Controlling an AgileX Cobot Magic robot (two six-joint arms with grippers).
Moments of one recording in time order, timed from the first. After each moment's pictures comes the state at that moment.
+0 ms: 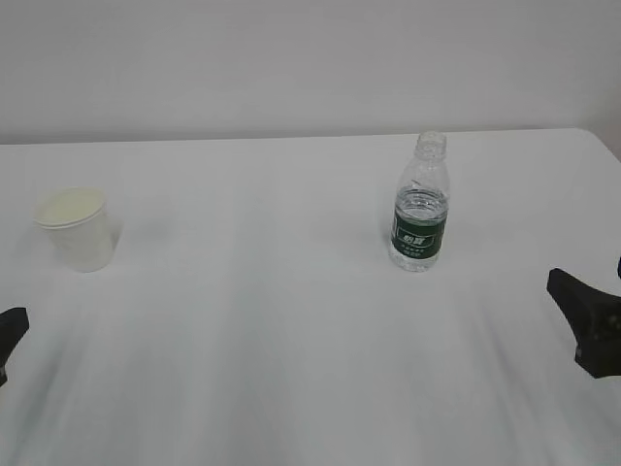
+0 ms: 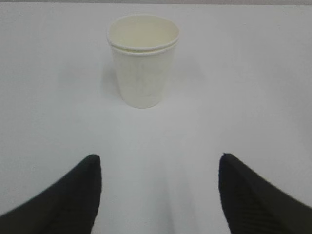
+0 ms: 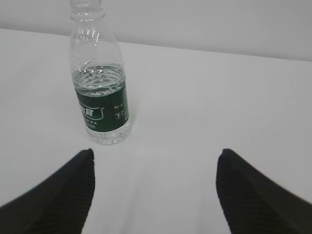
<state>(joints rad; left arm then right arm) -0.15 1.46 -0.01 -0.07 -0.99 -0.09 0.07 1.41 -0.08 -0.13 -0.98 -0.02</state>
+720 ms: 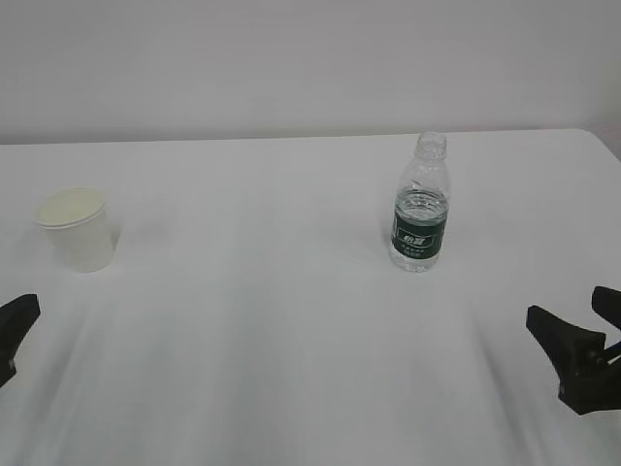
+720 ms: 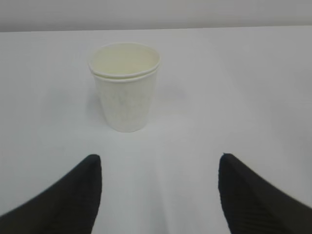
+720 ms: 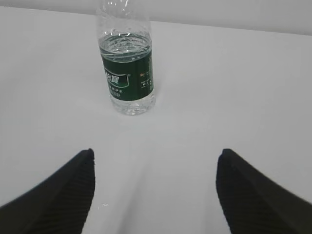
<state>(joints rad) -0.15 1.54 -0.01 -0.01 -1.14 -0.09 0.07 1.57 -0.02 -0.19 -1.14 -0.02</state>
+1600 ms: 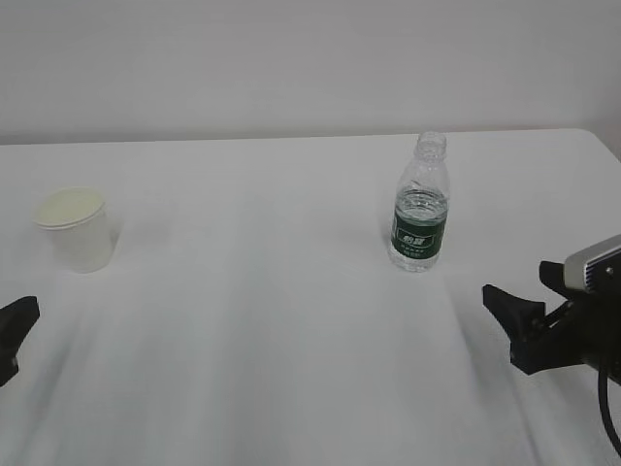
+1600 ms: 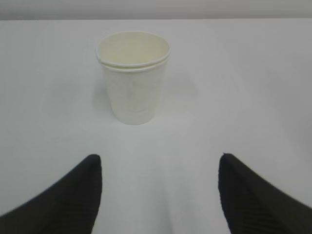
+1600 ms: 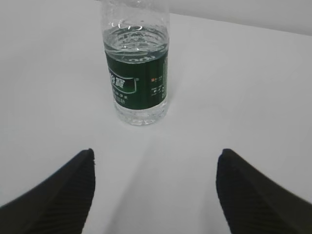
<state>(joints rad) -0.15 1.58 -0.02 -0.04 -1.14 -0.09 0.07 1.79 -0.22 -0.26 -1.14 -0.07</state>
